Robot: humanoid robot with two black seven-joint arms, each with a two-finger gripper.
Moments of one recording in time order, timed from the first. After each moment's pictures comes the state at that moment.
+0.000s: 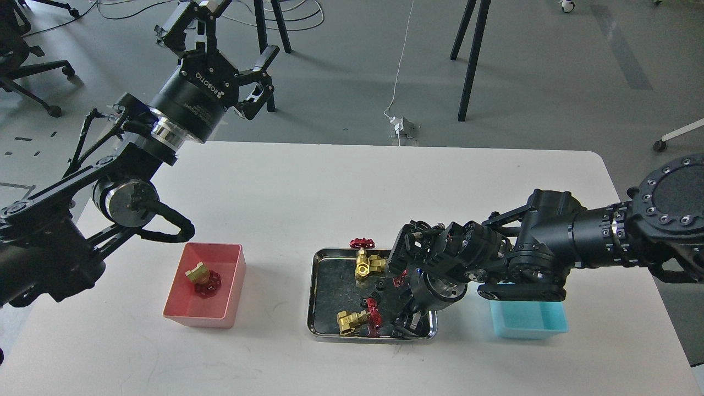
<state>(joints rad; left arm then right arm) -0.76 0.55 -0.57 -1.31 0.08 -0.23 -0.49 1.33 -0.06 -0.69 1.11 -1.48 0.30 0.18</state>
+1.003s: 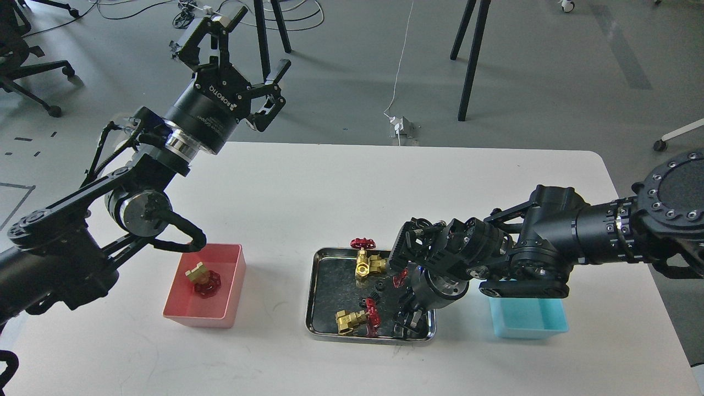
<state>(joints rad) -0.74 0.50 -0.58 -1.31 0.08 -0.23 -0.49 1.35 -0.06 -0.69 1.13 -1.47 0.31 0.19</state>
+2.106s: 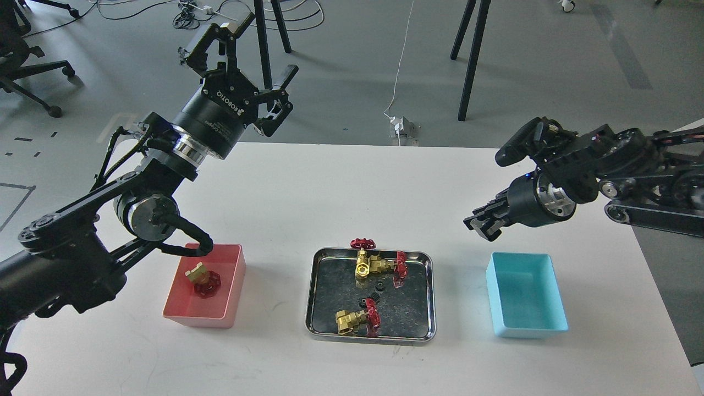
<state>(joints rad) -0.72 0.47 -0.58 -1.31 0.08 -0.23 -0.49 1.56 -0.70 -0.62 1.39 -1.37 0.31 0.20</state>
